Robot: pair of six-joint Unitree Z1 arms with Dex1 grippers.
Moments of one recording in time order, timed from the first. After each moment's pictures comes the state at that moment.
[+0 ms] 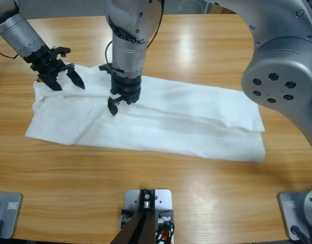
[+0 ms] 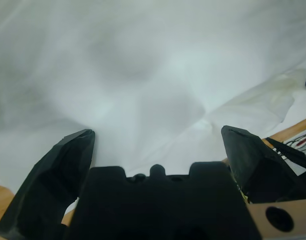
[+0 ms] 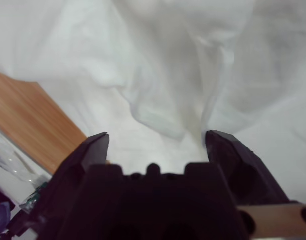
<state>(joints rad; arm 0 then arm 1) -0.24 2.20 -1.64 1.21 -0.39 -0.03 0.90 2.62 -2.62 1.51 0.36 0.09</state>
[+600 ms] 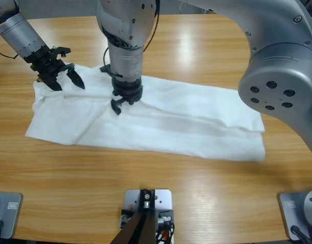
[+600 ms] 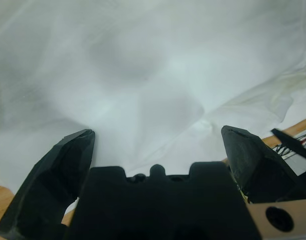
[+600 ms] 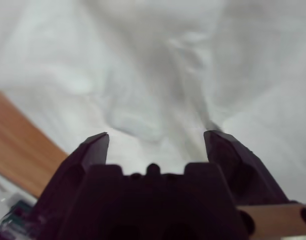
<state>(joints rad) -0.24 2.20 -1.64 1.21 -0.39 -0.03 0.93 2.62 -2.62 1.51 0.20 0.12</state>
